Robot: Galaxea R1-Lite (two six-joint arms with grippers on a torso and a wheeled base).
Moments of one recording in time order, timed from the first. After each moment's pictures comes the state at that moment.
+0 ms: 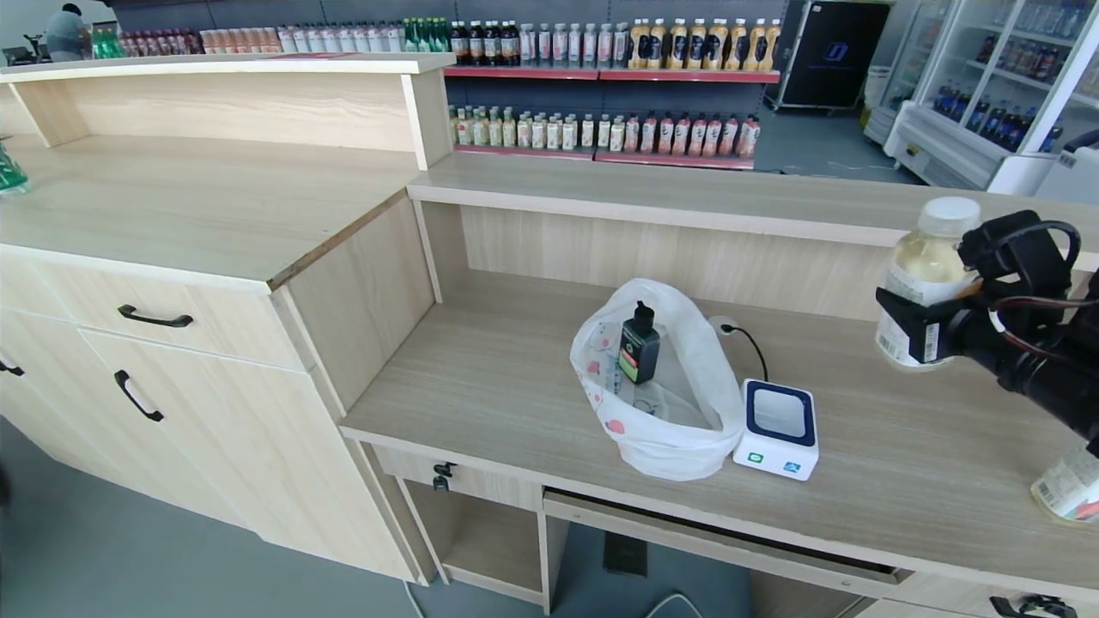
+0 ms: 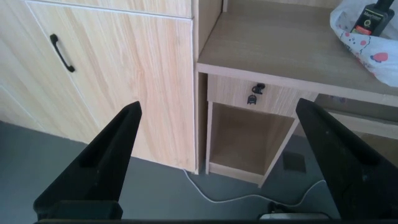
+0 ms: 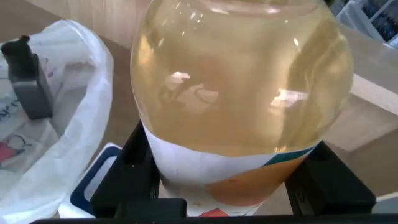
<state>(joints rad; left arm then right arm) 0.00 0.00 0.00 0.00 0.00 0.00 0.00 1.63 -0.61 -1.06 0.01 -0.40</state>
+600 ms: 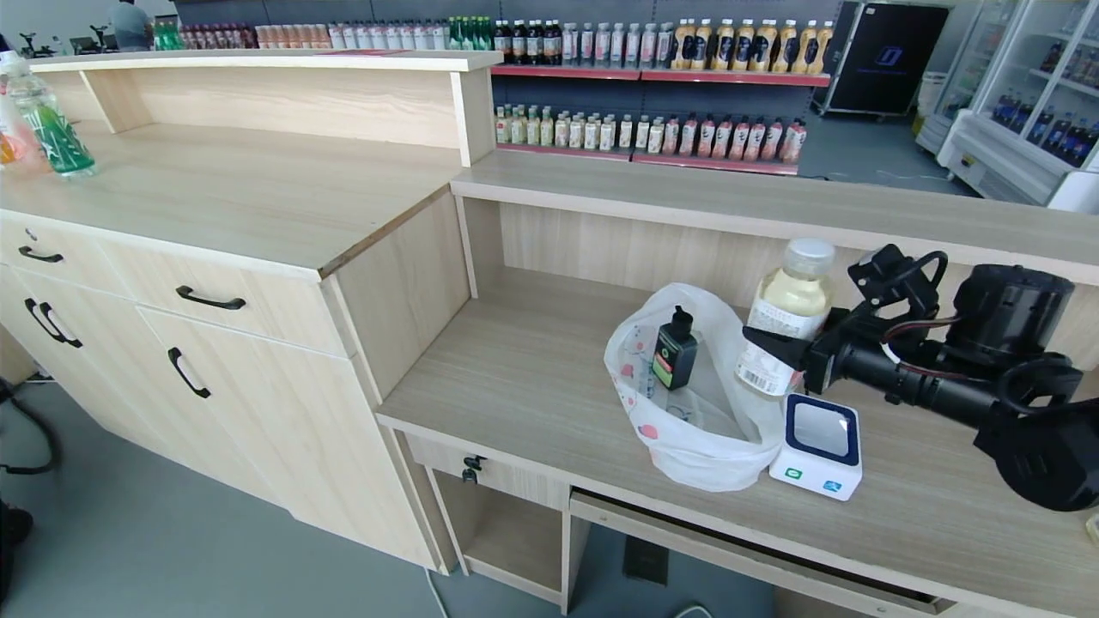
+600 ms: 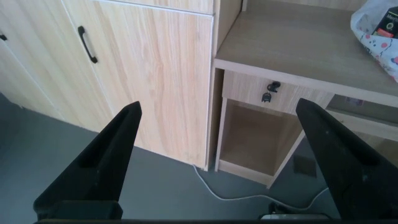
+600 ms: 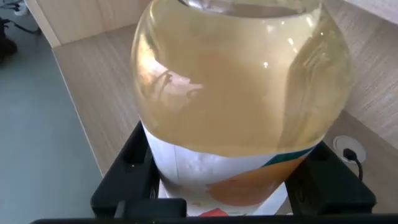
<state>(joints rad) 0.00 0.00 0.00 0.00 0.00 0.00 0.10 1.83 -0.69 -1.09 0.52 -0.24</state>
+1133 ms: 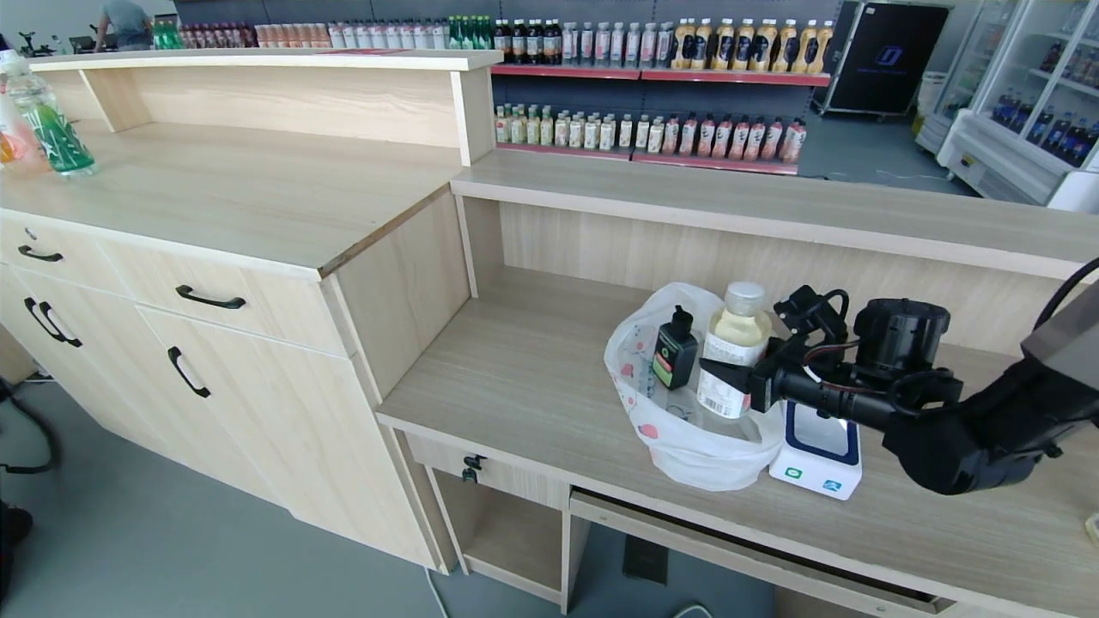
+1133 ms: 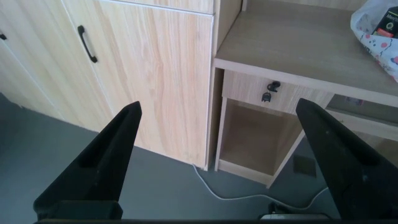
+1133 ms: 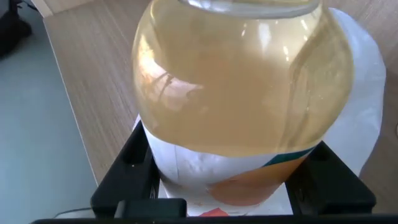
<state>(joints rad) 0.00 0.00 0.00 0.00 0.00 0.00 0.14 2.08 -0.81 -1.11 0.54 -0.23</state>
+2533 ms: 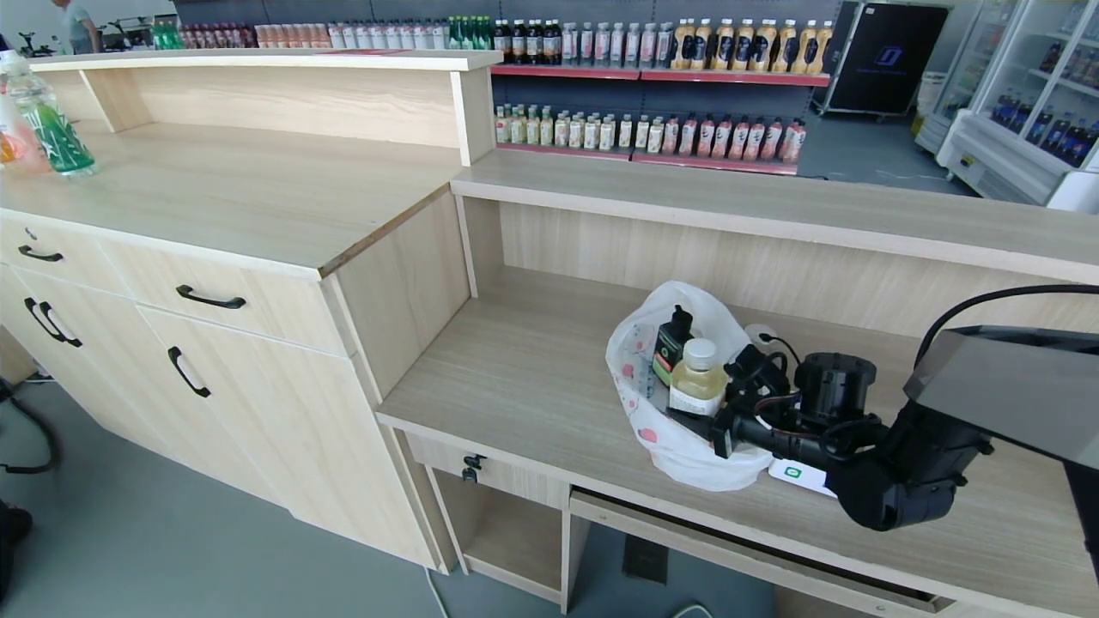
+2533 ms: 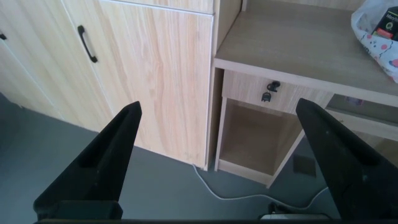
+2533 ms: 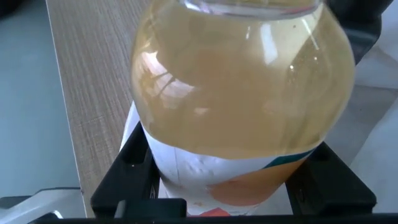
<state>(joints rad) 0.00 0.00 0.00 0.00 0.00 0.00 0.19 2.33 -0.82 -1.26 0.57 -0.35</state>
